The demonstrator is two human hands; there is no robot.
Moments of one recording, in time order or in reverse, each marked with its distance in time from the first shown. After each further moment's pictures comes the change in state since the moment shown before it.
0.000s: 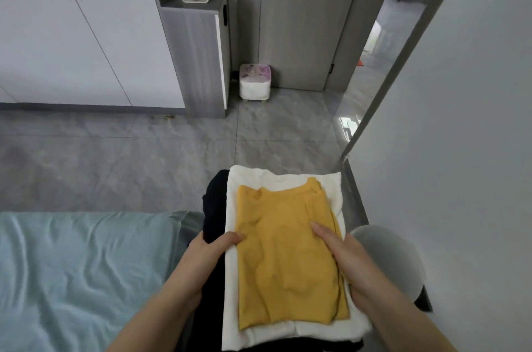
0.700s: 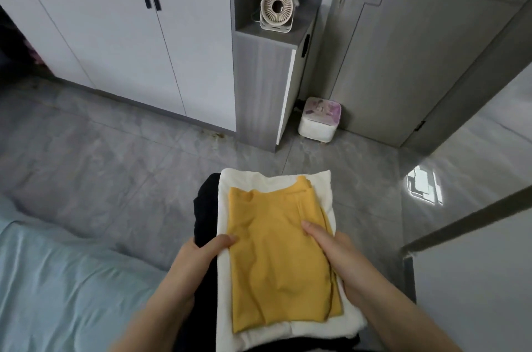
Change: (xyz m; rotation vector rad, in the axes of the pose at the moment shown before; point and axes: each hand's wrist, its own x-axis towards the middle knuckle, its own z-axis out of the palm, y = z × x) left_hand 0.248 0.190 -0.039 -0.228 0.306 0.006; right_hand 0.339 -0.225 0.088 -0.283 -0.273 0.041
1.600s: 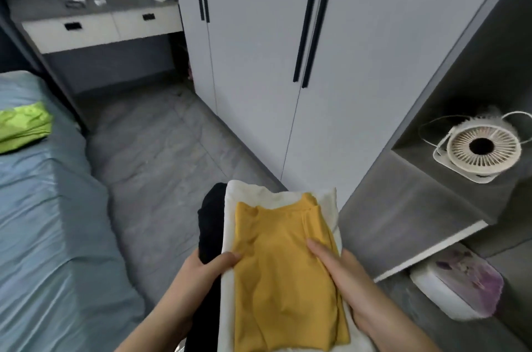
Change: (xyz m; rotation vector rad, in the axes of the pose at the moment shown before) left_hand 0.267 0.297 -0.175 -0.283 0.416 0.143; right_hand 0.401 -0.307 0.257 -0.342 -0.496 -0.013
